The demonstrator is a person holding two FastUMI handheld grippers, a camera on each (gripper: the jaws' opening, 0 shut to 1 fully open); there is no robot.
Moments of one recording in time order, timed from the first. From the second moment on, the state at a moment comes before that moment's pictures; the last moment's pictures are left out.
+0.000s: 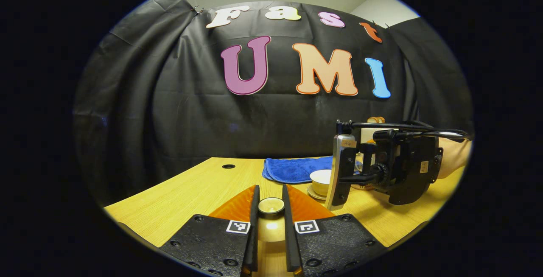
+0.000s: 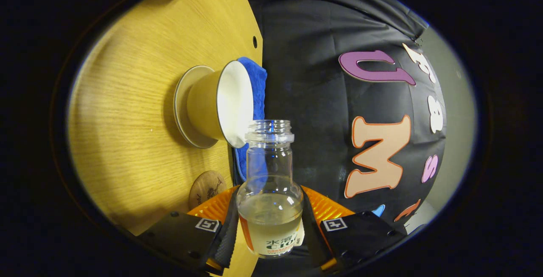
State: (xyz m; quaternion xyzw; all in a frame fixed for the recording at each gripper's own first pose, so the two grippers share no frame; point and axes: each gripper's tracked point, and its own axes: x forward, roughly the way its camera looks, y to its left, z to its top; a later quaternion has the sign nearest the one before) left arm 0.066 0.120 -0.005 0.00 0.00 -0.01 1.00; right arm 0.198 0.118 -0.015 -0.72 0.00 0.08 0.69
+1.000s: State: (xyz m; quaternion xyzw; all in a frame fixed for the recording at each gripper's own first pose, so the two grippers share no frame) left arm 0.067 0.122 -0.005 0.00 0.00 -0.01 1.00; right arm 0.194 0.136 0.001 -0.82 -0.05 0.08 0.57
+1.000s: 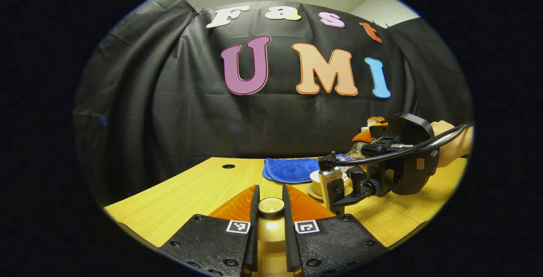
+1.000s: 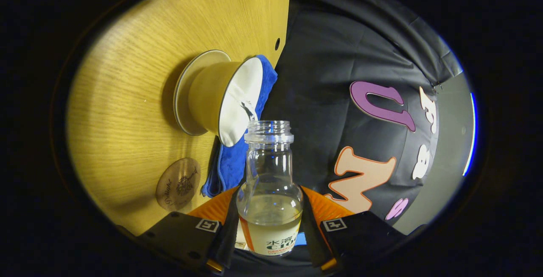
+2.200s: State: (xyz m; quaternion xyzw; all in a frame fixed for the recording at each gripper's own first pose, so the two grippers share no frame) left arm 0.066 0.123 -0.005 0.00 0.00 -0.01 1.00; right arm 0.194 0.151 0.019 -0.86 -0.08 0.09 0.50
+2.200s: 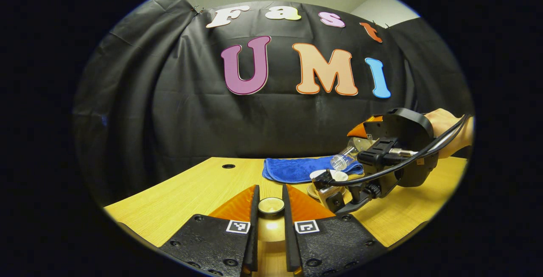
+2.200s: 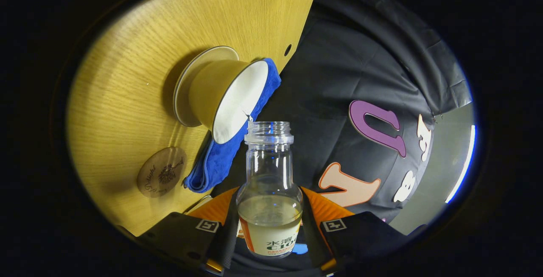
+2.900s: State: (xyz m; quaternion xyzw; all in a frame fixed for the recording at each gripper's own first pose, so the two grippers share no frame) left arm 0.067 0.124 -0.005 0.00 0.00 -0.01 1.00; right arm 0.199 0.147 0.013 -0.75 0.00 0.12 0.65
